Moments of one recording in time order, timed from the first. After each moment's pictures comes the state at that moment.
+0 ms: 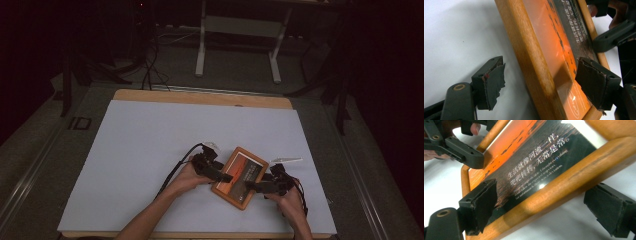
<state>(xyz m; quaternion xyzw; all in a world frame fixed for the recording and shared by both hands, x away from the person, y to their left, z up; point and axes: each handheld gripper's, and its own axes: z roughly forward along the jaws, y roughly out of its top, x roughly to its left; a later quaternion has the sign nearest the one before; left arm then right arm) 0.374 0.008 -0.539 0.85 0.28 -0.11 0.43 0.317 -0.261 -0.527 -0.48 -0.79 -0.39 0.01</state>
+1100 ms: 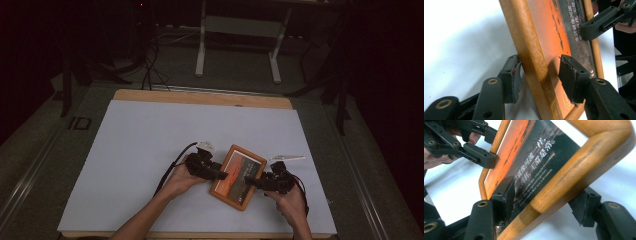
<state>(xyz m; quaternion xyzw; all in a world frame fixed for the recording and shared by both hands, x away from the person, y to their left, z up) 0.351 0.028 -0.512 0.86 0.26 -0.05 0.44 0.308 -0.255 -0.500 -0.46 -0.79 -0.41 0.00</state>
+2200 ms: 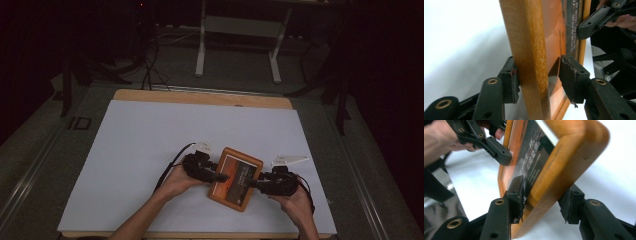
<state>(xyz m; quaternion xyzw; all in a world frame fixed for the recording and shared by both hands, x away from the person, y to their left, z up) 0.342 0.035 -0.500 0.85 0.21 -0.08 0.48 0.291 -0.253 -0.474 -0.36 -0.82 -0.44 -0.02</state>
